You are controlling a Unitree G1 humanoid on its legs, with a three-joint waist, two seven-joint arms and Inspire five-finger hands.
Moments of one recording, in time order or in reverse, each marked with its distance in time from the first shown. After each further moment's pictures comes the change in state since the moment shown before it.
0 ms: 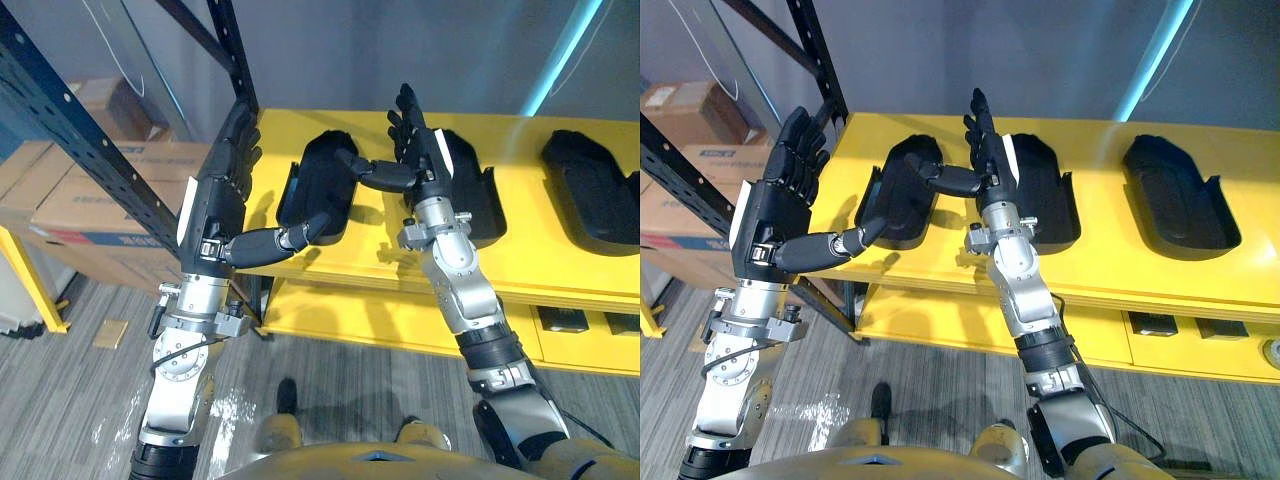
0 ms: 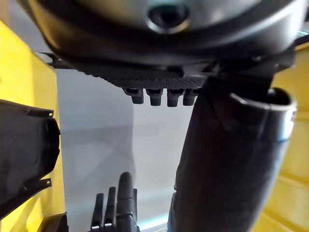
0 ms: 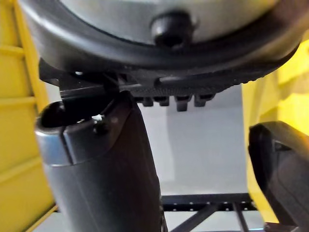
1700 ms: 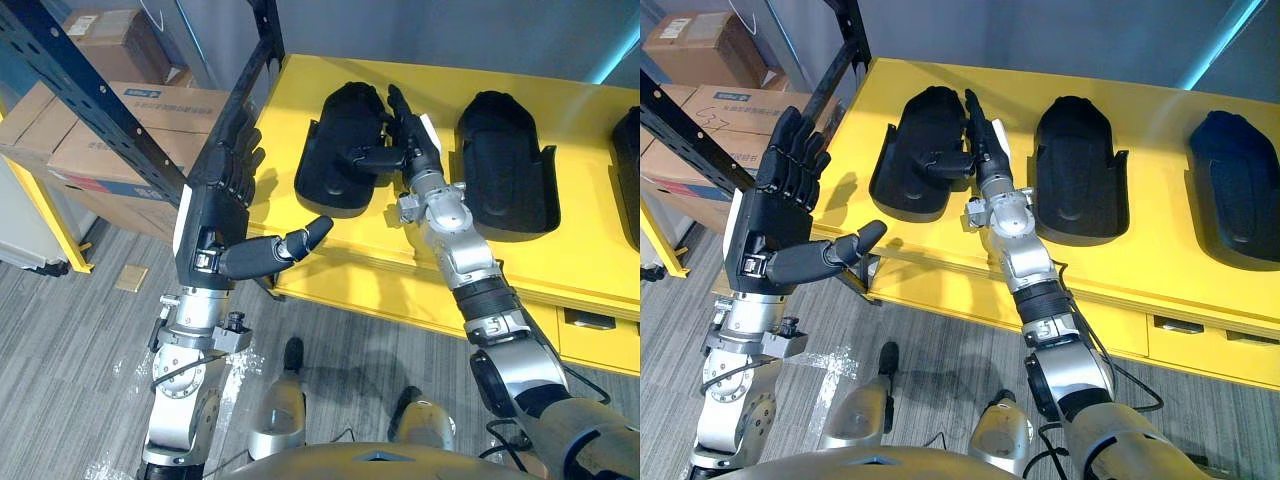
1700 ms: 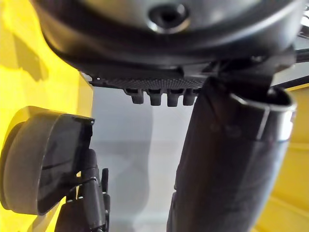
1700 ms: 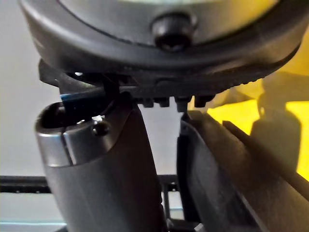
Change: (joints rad) left arm 0.076 -0.045 -0.025 -0.056 -0.017 0.003 -0.005; right arm -0.191 -0.037 -0.029 0.176 -0.062 0.089 0.019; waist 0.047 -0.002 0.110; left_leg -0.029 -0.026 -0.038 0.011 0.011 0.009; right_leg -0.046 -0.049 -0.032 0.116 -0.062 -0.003
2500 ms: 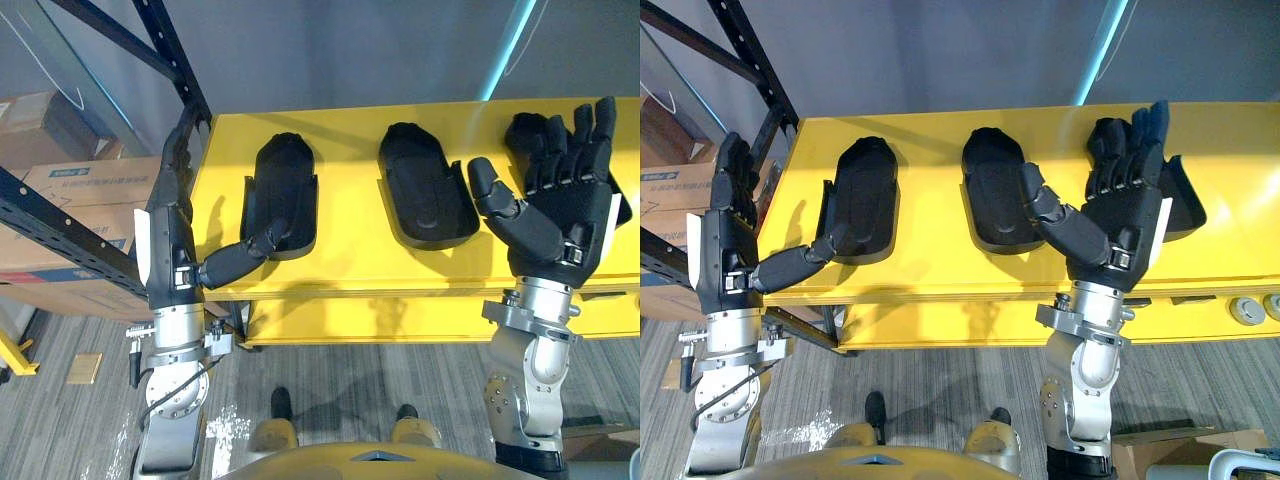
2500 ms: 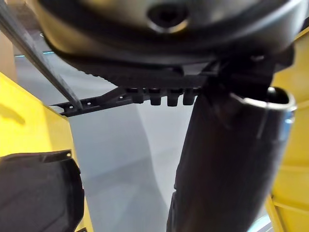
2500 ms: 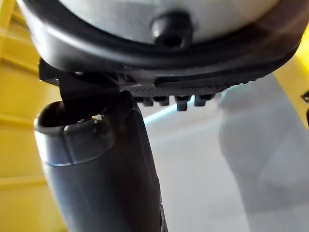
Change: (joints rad) left arm 0.121 -0.041 0.110 0.015 0.367 -0.030 0.276; right arm 0.808 0.160 -0.236 -0.719 0.204 -0.459 0.027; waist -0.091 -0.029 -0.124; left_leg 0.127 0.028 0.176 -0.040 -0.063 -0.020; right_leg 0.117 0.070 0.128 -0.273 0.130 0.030
